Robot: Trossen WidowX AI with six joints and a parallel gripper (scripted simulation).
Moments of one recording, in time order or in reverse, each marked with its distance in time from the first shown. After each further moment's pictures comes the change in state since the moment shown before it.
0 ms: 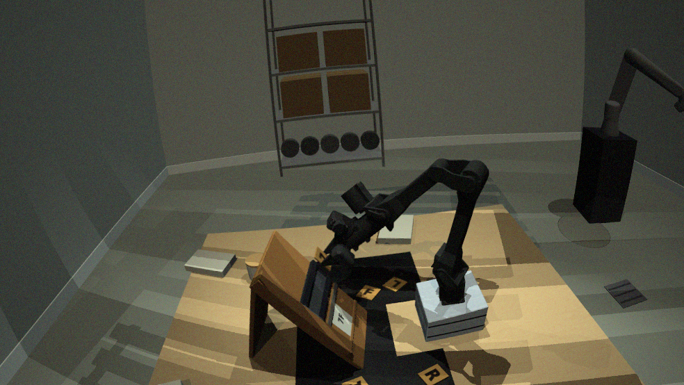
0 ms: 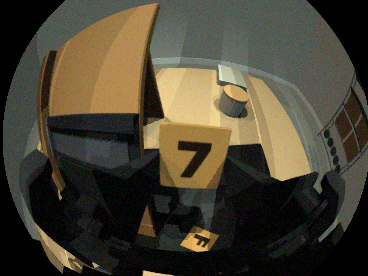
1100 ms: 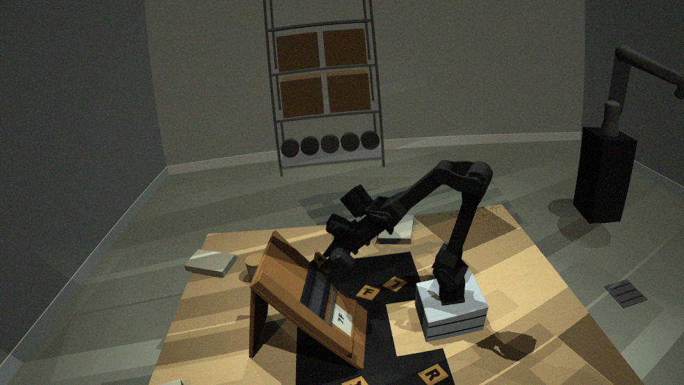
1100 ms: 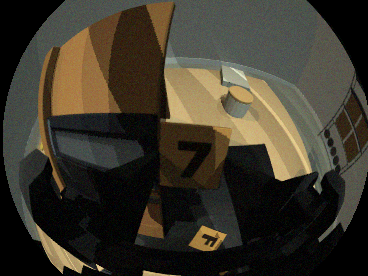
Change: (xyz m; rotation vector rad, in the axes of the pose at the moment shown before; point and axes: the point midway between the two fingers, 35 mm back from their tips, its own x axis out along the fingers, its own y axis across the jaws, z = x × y) arm 0.000 0.017 0.000 0.001 0.000 0.001
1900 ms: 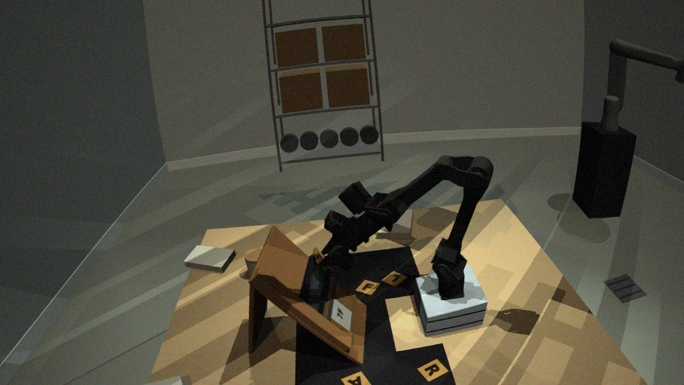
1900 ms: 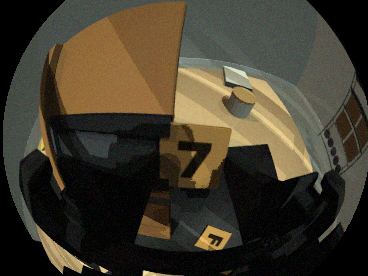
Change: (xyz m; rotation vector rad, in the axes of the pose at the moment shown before) arm 0.000 0.012 0.000 0.000 0.000 0.000
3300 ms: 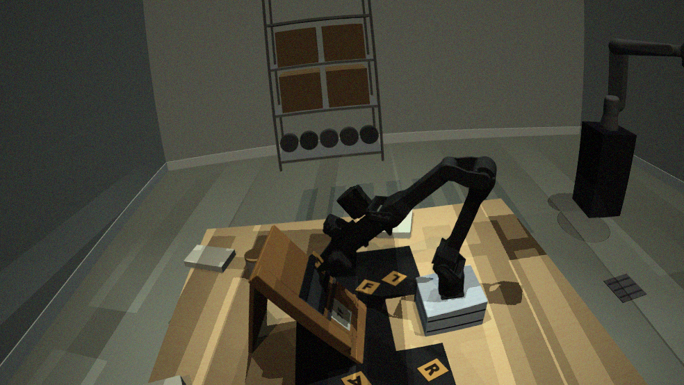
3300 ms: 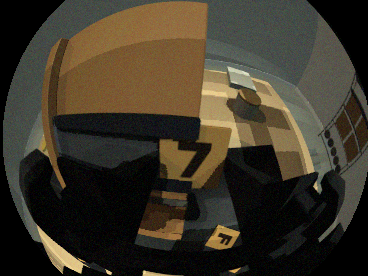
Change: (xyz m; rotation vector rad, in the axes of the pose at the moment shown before) arm 0.000 0.021 0.000 0.001 -0.001 0.001
